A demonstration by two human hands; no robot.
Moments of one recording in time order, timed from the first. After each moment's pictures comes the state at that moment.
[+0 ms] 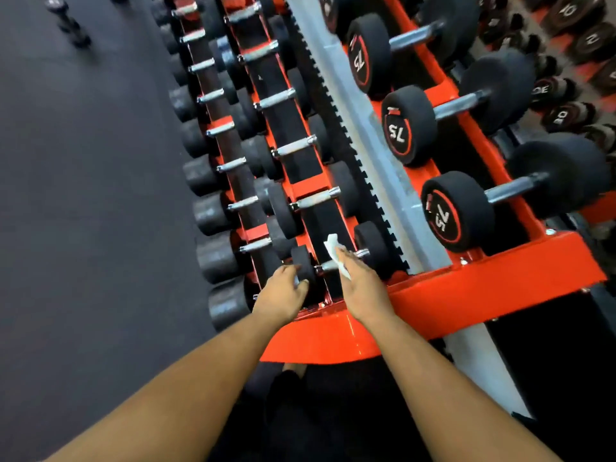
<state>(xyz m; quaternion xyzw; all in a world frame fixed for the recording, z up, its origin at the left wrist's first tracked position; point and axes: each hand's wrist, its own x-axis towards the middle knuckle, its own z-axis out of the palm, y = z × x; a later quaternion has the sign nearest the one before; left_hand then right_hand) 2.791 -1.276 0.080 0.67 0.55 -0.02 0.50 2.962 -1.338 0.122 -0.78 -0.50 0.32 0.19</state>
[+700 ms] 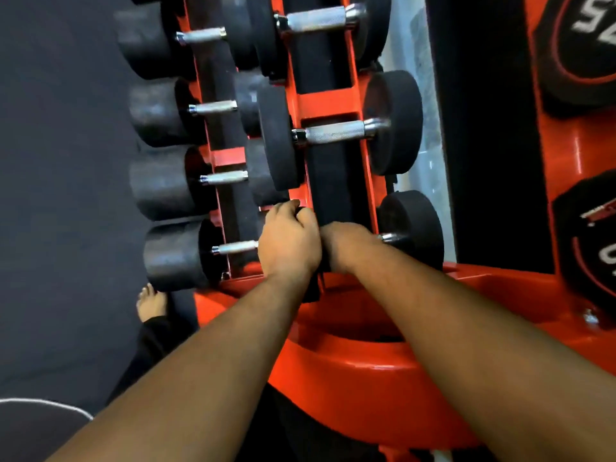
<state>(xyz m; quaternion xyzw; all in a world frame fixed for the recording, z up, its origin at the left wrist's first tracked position) 2.881 -1.218 -0.056 0.44 0.72 0.13 0.52 2.983 -1.209 -0.038 -0.60 -0.62 0.34 -0.38</state>
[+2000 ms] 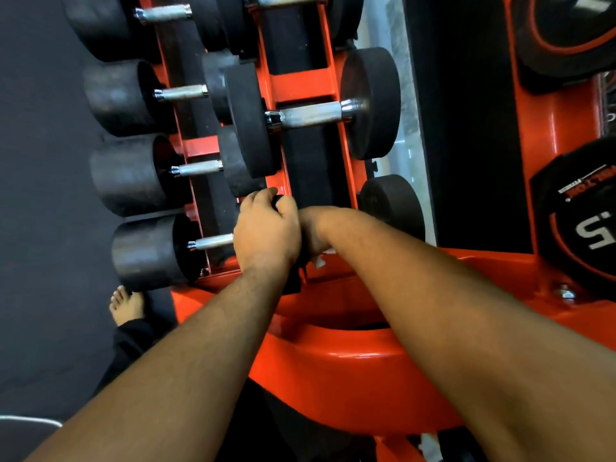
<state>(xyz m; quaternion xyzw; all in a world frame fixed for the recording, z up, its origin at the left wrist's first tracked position) 2.884 -1.221 -0.057 0.46 0.72 0.15 0.49 2.987 -1.194 -0.061 -0.58 -0.51 0.49 -0.41</state>
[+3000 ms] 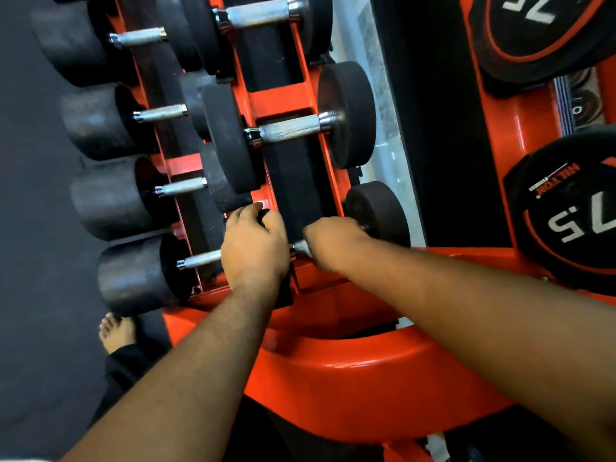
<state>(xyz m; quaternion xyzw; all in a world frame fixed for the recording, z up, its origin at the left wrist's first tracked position) 2.883 -1.223 -0.073 0.47 0.72 0.15 0.48 3.011 -1.217 -0.035 -0.61 -0.61 0.28 -0.41</state>
